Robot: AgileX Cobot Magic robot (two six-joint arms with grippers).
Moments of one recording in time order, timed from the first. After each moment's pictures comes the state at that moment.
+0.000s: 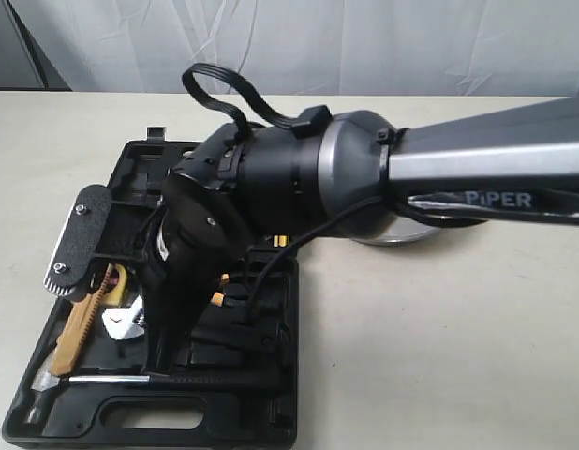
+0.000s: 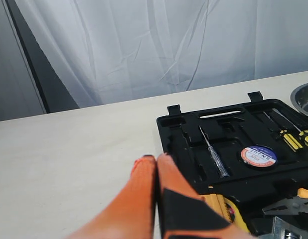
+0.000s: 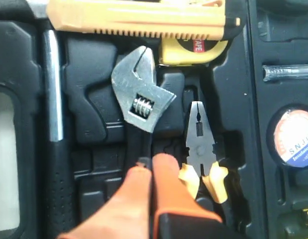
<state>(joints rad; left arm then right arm) -0.02 0.00 0.00 0.05 0.19 0.03 1.04 1.94 -1.36 0.01 0.58 -0.50</state>
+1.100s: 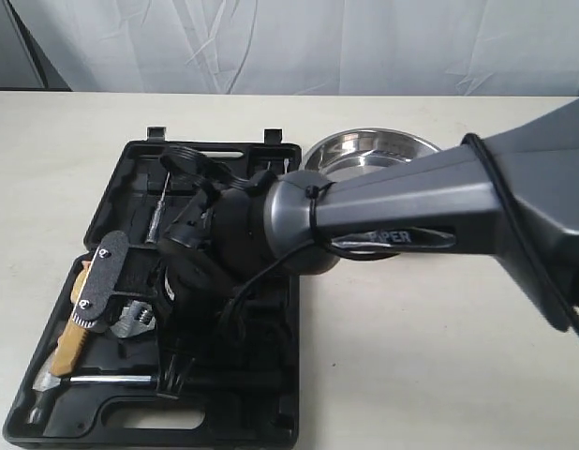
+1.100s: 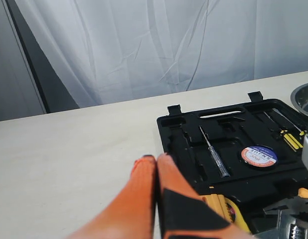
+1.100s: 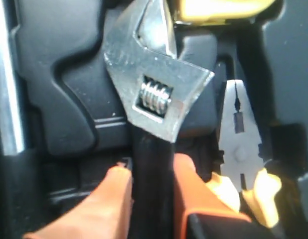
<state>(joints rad) -0.02 0.00 0.00 0.05 0.19 0.03 1.04 2.09 -1.37 -0.08 0.54 -0.39</state>
